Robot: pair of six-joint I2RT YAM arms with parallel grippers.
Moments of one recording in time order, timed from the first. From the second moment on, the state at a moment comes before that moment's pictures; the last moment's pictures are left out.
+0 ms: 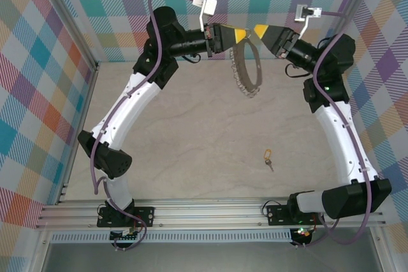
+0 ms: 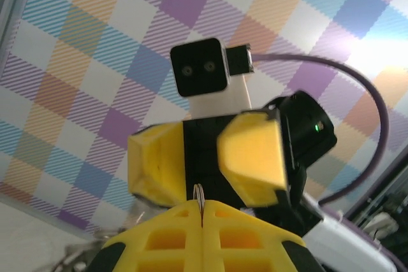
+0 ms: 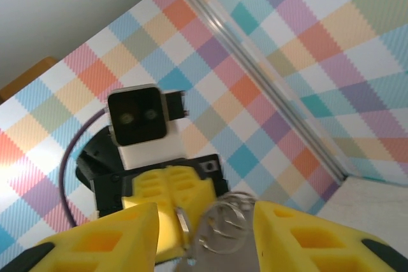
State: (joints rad) left arm -0.60 1.84 2.21 -0.14 0.86 -0.64; right arm 0.15 1.32 1.51 0.21 -0.88 1.02
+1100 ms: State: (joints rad) left arm -0.60 1.90 2.45 -0.66 1.03 -0.24; right arm 0.18 1.34 1.69 -0.14 -1.16 0.80
